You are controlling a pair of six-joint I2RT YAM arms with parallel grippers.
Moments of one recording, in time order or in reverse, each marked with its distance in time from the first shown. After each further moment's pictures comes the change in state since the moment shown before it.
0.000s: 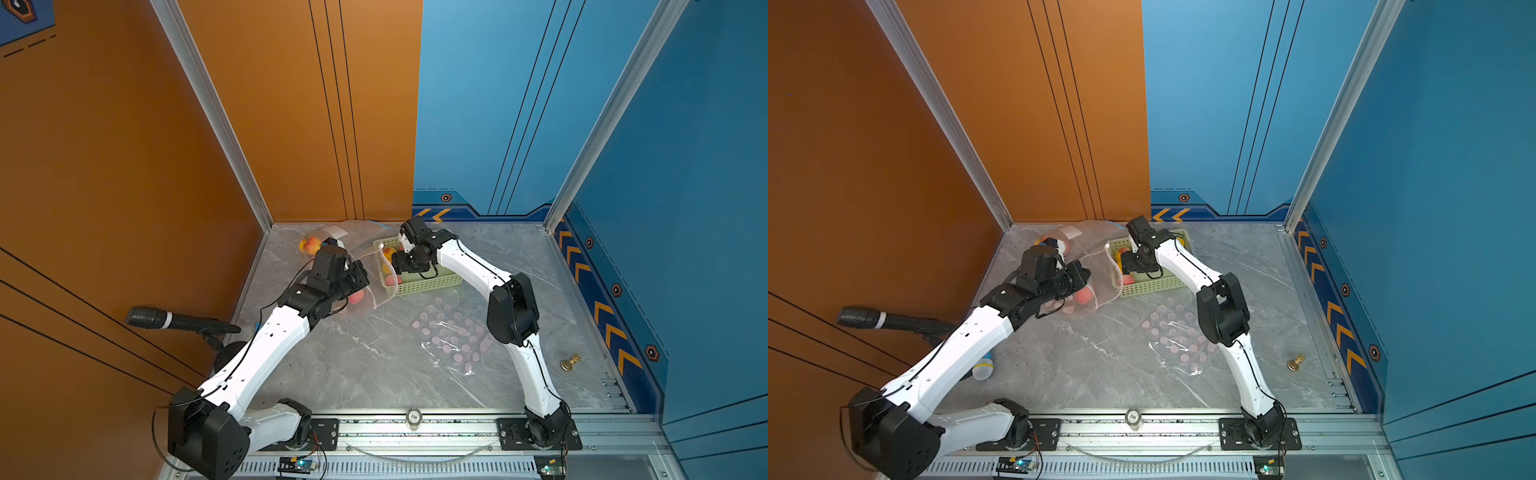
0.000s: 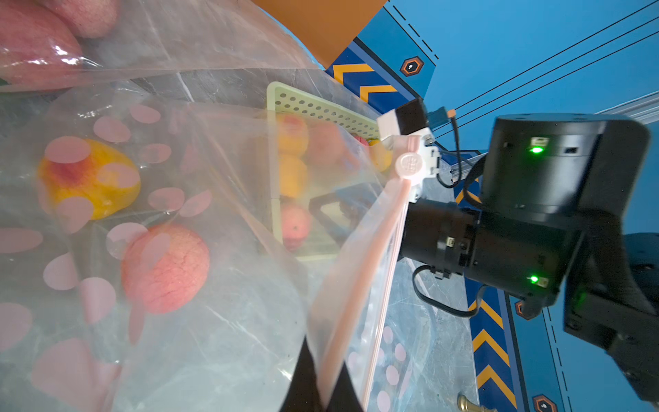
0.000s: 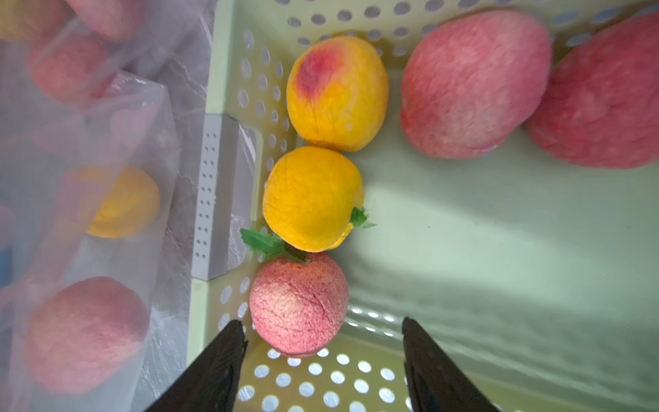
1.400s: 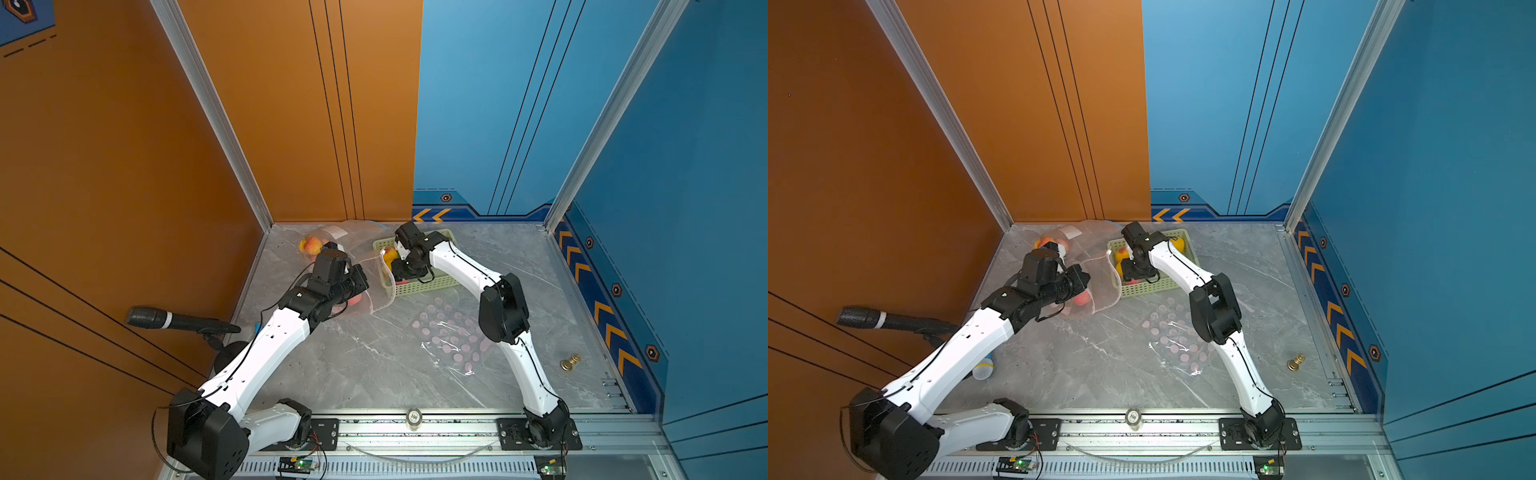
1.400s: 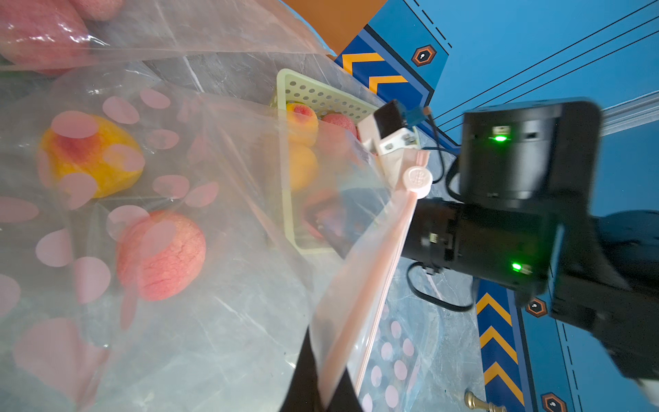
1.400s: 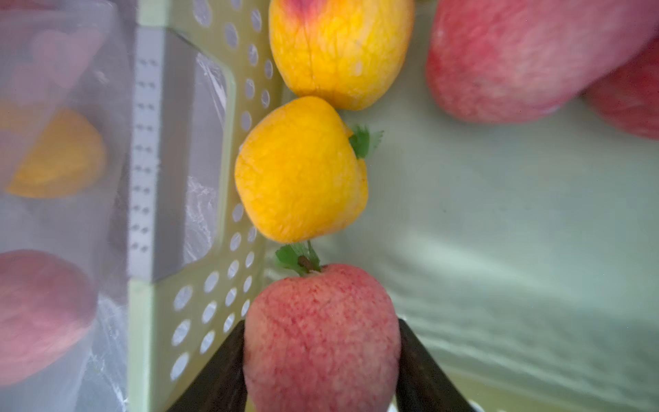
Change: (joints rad) left arm 0.000 -0.010 -0.035 0.000 0.000 0.000; right arm 0.012 0.004 0.031 -0.086 0.033 -0.044
